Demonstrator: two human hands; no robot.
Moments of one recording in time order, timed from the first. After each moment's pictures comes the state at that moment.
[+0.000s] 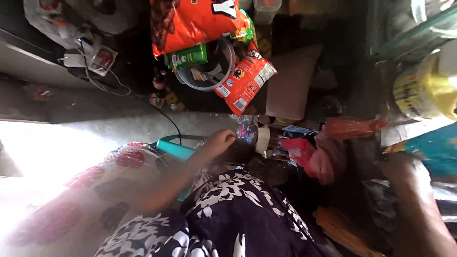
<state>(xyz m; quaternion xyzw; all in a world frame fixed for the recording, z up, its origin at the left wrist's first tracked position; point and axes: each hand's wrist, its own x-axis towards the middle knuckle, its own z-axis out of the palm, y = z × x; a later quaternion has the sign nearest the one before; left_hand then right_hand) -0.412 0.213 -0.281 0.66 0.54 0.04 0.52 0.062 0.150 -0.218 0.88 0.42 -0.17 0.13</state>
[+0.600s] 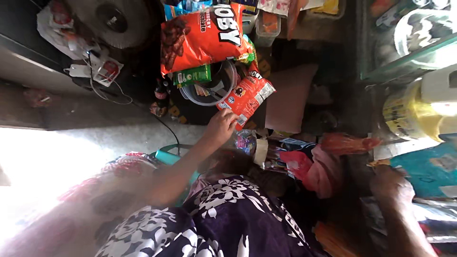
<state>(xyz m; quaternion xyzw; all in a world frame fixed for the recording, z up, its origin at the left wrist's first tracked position) -0.406 0.283 -0.265 0.78 0.51 0.23 0.28 0.049 0.153 -0.231 0.89 0.41 -0.11 0.15</state>
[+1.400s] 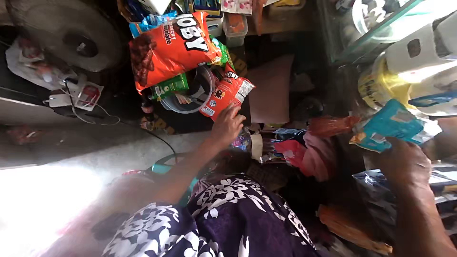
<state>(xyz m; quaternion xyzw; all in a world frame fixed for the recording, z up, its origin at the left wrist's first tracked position) -0.354 0.296 -0.259 0.87 0.40 0.17 0.25 0.053 0.139 -0.187 0.89 0.44 -0.09 -0.01</state>
